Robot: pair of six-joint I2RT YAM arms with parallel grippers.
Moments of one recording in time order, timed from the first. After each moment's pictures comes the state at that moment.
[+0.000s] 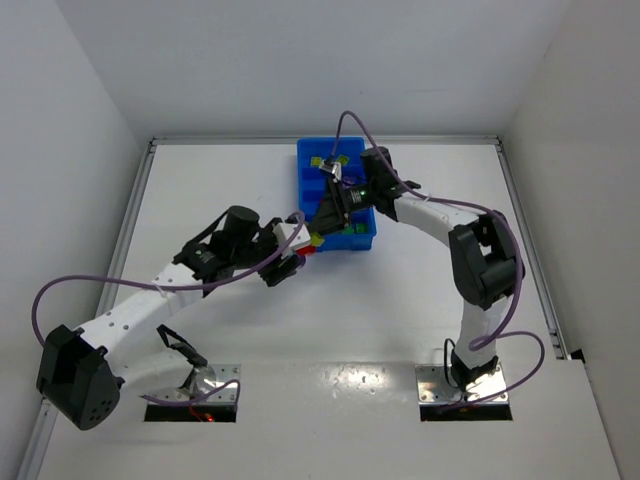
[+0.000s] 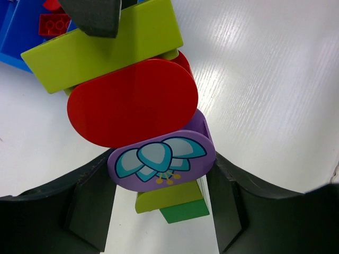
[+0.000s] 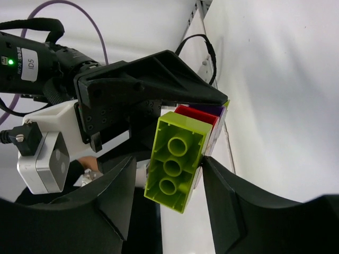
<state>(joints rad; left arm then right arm) -0.57 1.10 0.81 -0.36 0.35 0.47 0.45 1.91 1.31 0.01 -1.30 0.68</state>
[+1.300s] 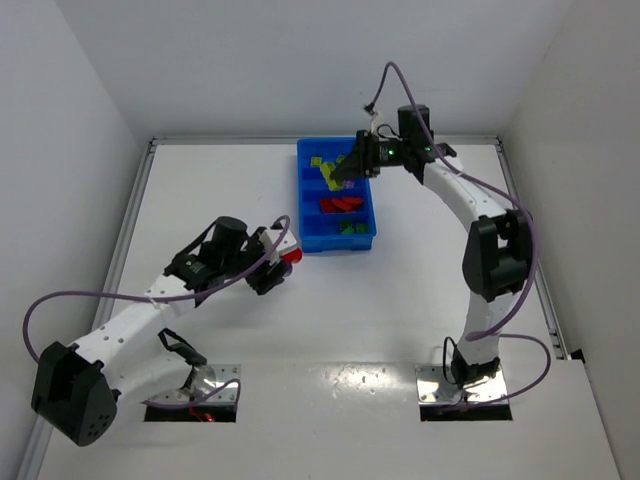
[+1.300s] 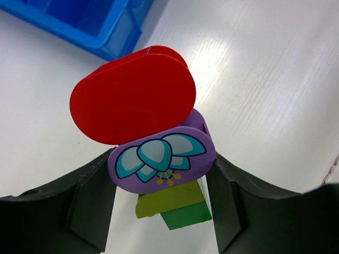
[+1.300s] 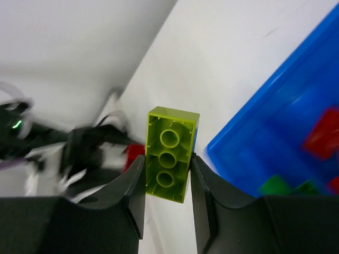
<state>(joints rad) -0.51 1.02 0.70 -0.38 0.34 0.42 0.26 1.93 1.59 -0.23 -1.04 0.38</state>
